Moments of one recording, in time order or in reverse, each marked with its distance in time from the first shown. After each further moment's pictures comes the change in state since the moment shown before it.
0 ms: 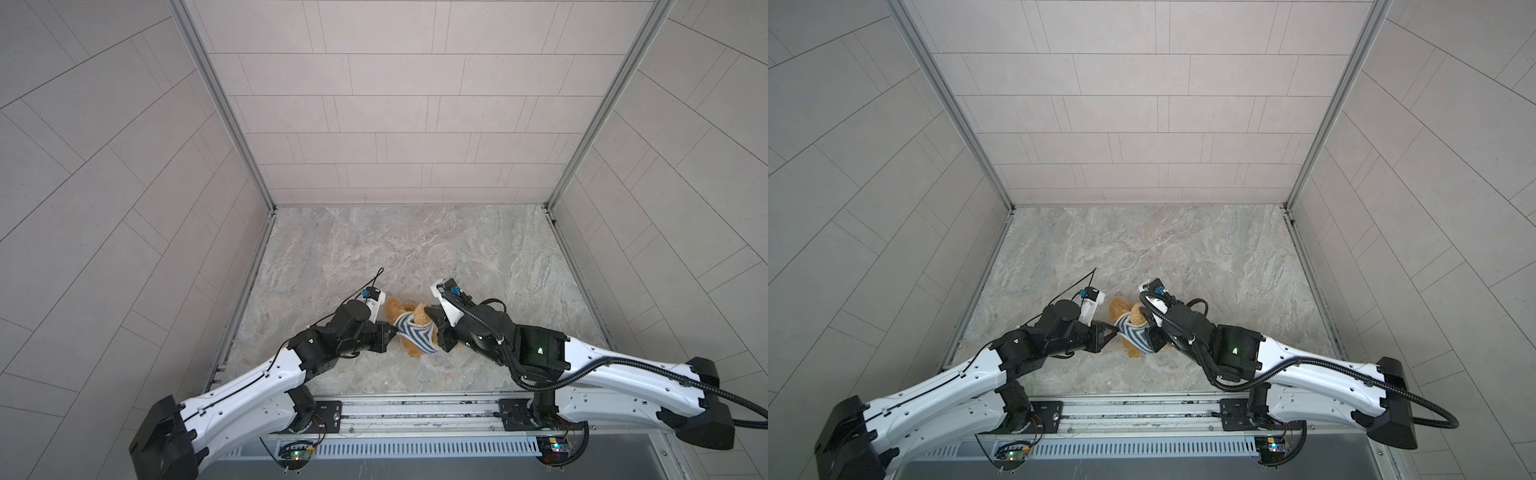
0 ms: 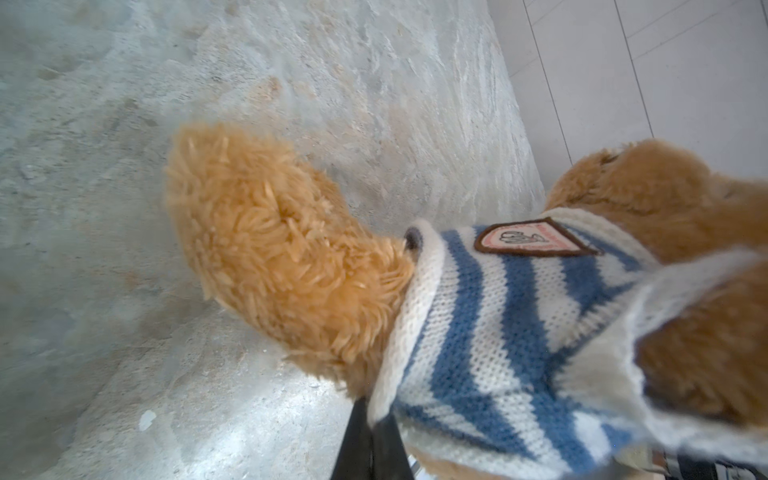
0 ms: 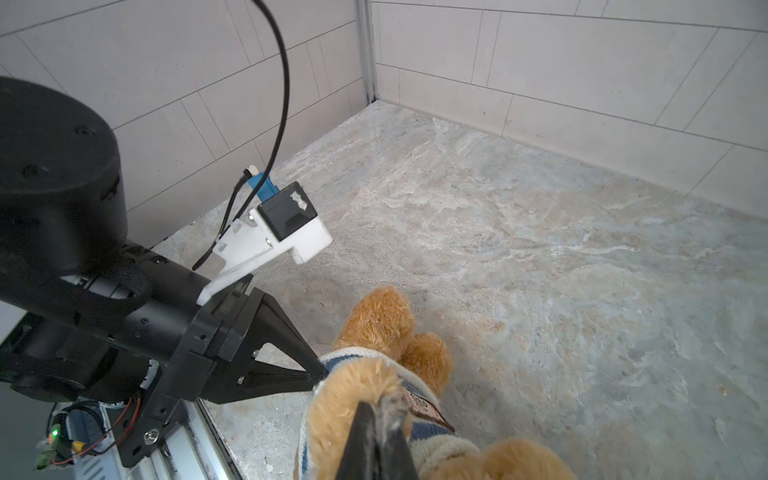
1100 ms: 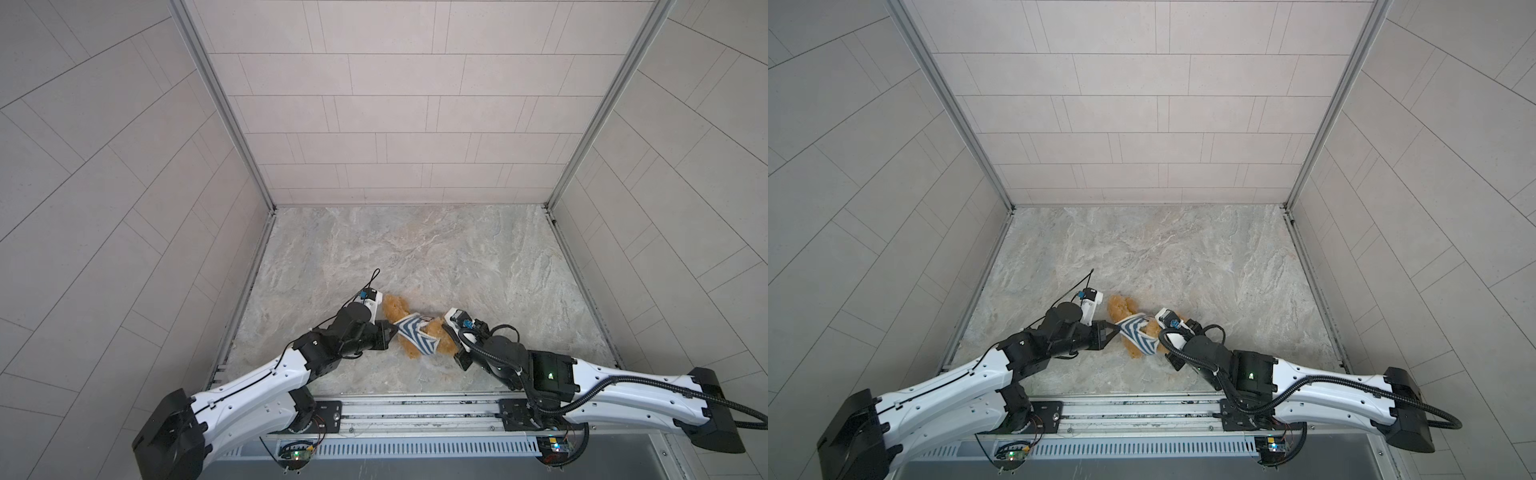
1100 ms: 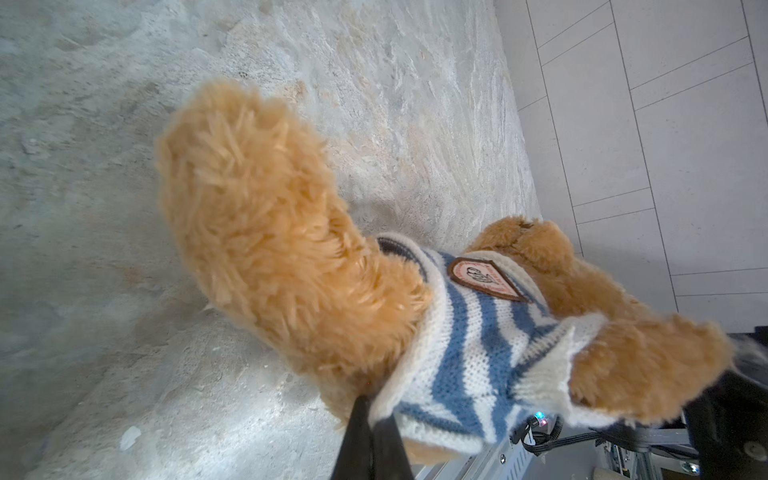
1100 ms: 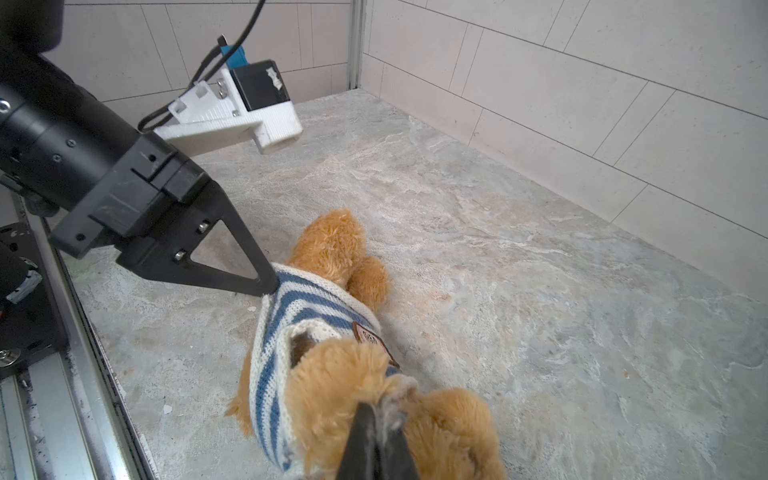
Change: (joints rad) left arm 0.013 0.038 -0.079 0.130 -0.061 -0.110; right arm 0.071 -0.229 -0.398 0.220 0.131 -0.268
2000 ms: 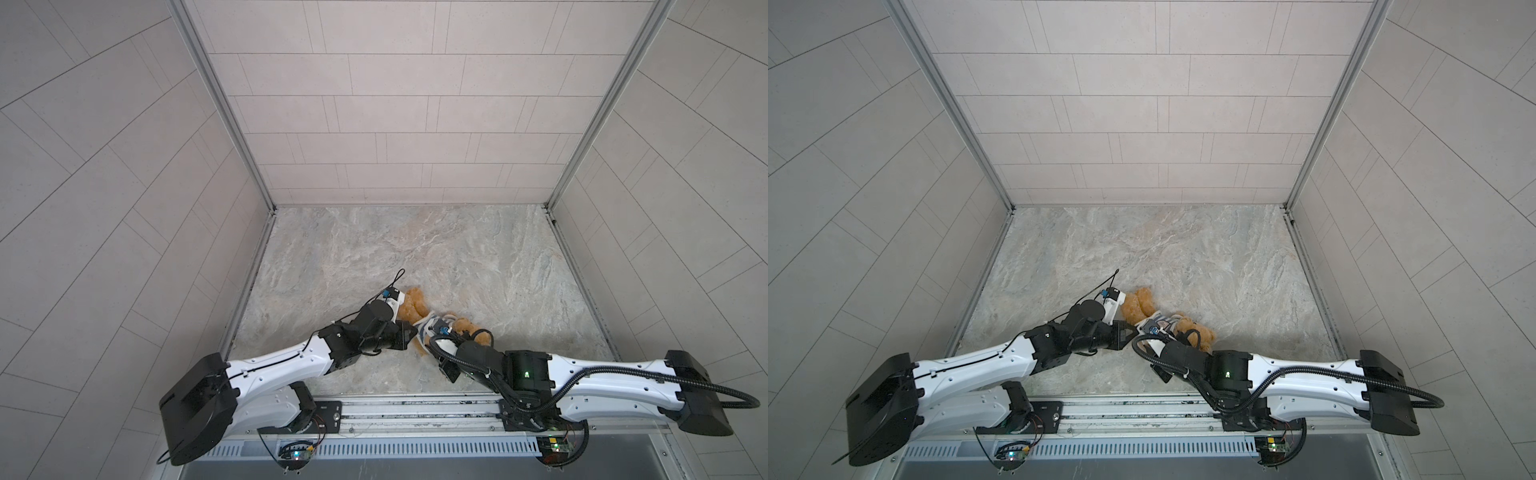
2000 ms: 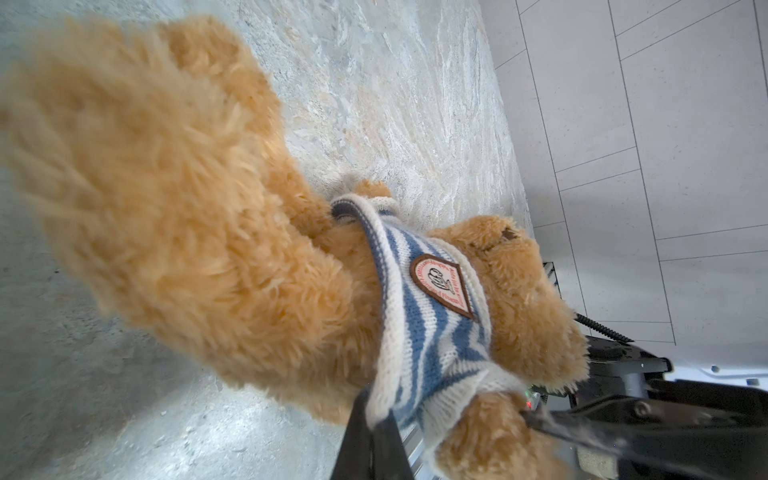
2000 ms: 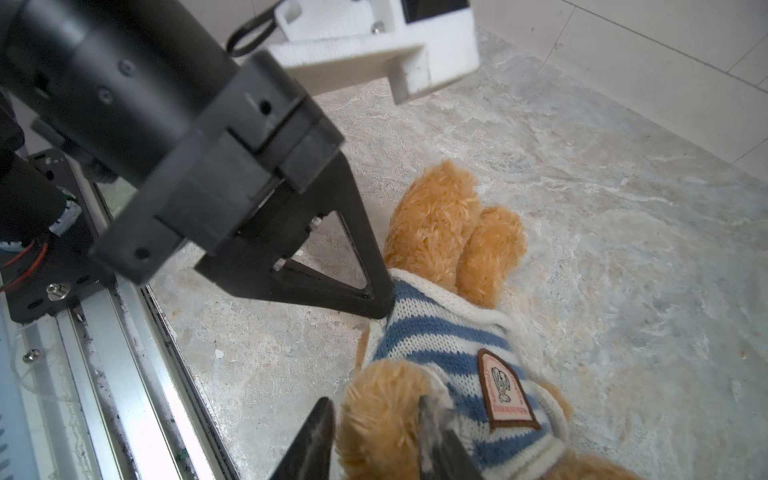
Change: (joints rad) left arm -0.115 0.216 0.092 0.150 0.023 -0.026; right arm 0.058 0.214 0.079 -0.076 -0.059 0.132
